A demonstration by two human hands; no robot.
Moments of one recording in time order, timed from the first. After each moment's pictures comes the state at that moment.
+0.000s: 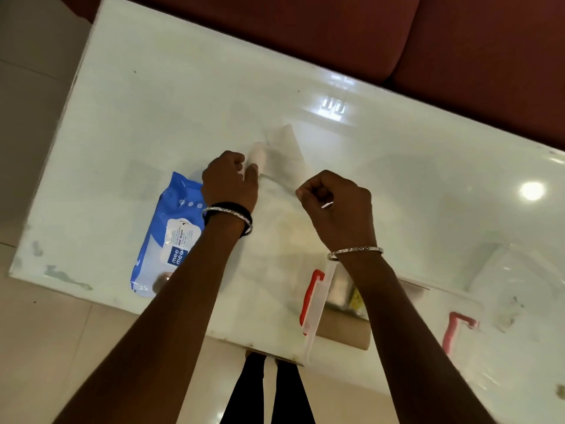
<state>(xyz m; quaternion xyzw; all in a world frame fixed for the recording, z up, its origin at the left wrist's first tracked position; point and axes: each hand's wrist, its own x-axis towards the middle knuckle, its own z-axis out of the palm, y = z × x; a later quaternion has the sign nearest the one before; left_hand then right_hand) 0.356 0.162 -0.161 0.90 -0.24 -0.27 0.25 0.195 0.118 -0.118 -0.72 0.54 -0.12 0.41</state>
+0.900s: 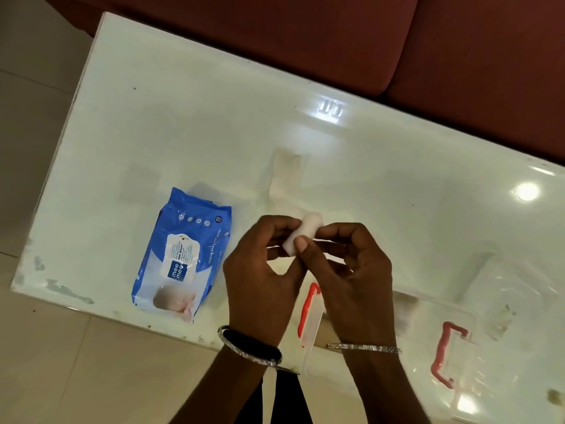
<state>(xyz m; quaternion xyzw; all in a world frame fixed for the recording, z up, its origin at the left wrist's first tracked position) 0.274 0.215 -0.060 0.79 -0.31 -0.30 0.43 0.181 0.169 -0.052 -0.51 0.62 -0.22 0.56</state>
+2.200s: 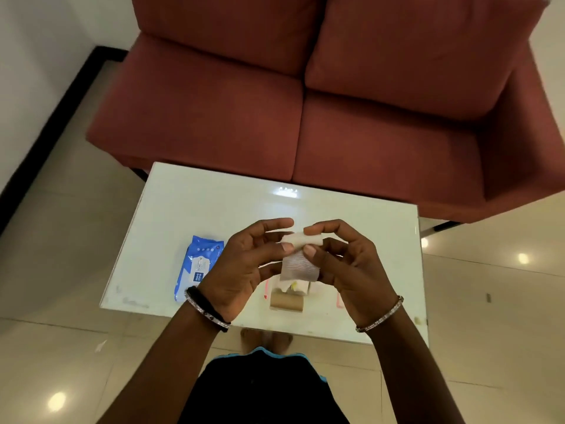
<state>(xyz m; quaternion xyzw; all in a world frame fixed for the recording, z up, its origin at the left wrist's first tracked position) 0.244 0.279 0.273 0.48 -0.20 -0.68 0.51 0.066 0.229 0.279 -0.46 0.42 -0.31 0.72</state>
